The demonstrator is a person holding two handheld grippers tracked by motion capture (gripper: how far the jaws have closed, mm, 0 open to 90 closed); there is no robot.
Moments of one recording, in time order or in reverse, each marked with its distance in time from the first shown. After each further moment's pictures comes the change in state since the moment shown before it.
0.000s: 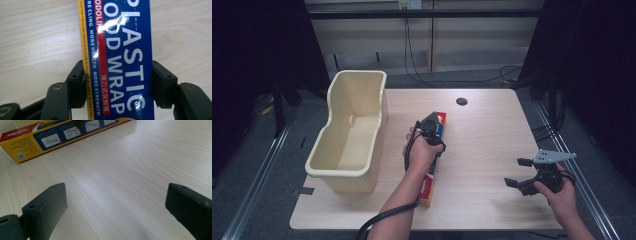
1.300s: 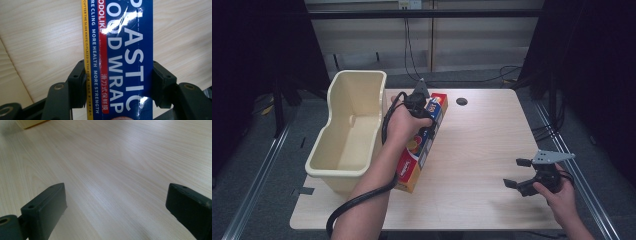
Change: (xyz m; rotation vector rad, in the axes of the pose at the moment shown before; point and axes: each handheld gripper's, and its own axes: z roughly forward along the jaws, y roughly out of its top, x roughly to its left) left arm 0.016 0.017 -0.124 0.032 -0.108 0.052; right arm 0.002 0.001 0.002 -0.002 0.011 -0.011
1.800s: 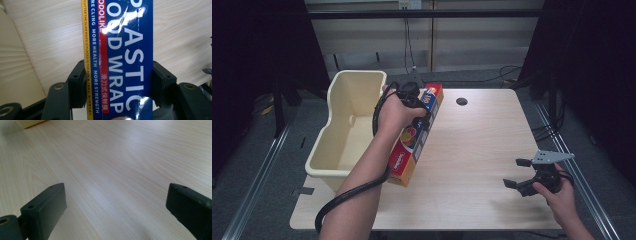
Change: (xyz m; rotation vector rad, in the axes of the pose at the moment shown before) left arm 0.006 0.002 -0.034 -0.011 0.006 -0.019; right arm -0.001 -0.001 0.001 -0.002 0.001 -0.002
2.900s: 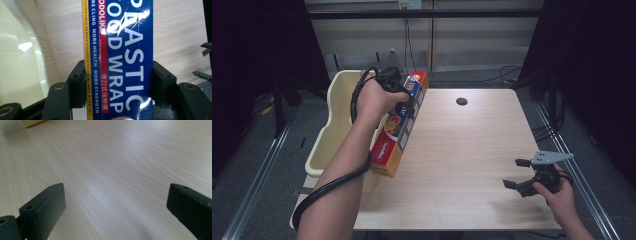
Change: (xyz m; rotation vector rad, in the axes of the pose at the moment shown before) left arm 0.027 -0.004 -0.051 -0.044 0.002 -0.093; right arm 0.001 0.000 0.001 0.006 0.011 -0.003
